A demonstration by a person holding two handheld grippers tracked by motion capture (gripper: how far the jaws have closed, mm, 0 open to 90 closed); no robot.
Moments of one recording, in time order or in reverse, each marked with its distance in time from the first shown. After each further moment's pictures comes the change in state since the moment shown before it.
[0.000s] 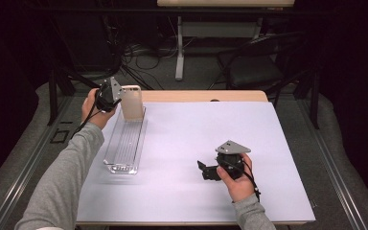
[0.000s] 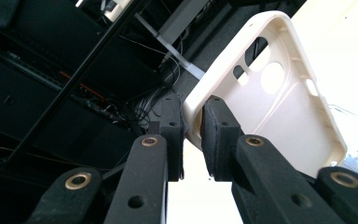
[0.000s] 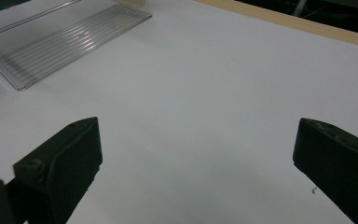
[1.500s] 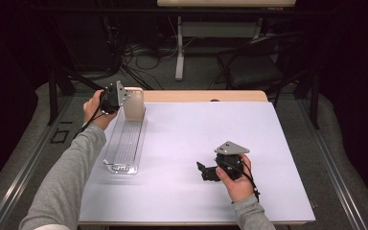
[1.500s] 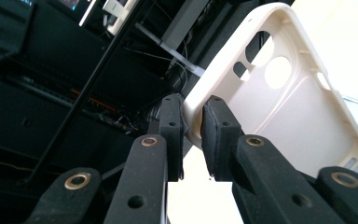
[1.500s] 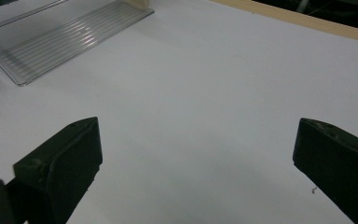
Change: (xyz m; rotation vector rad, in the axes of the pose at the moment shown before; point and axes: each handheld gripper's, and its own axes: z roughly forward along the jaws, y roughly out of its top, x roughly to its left) left arm -0.011 -0.003 0.010 -0.028 0.028 0.137; right arm 0.001 -0.002 0.002 0.009 0.006 -0.005
